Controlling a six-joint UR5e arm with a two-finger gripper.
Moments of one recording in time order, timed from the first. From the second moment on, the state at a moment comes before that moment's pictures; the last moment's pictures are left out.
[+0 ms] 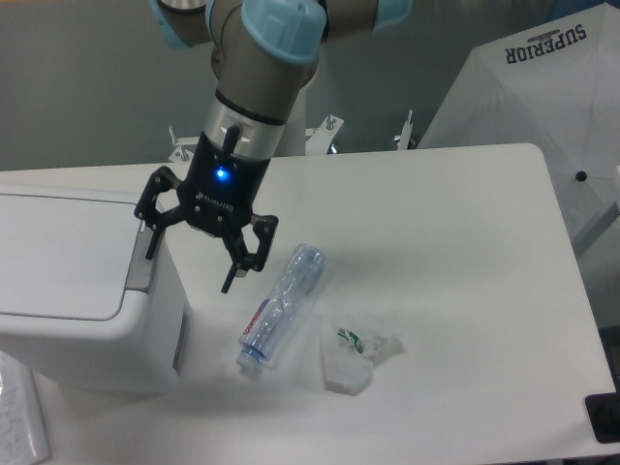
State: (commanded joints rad) arm 2.33 -1.72 -1.62 -0.93 1.00 0.50
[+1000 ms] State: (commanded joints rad) arm 2.31 -1.73 -1.63 -0.93 1.01 0.50
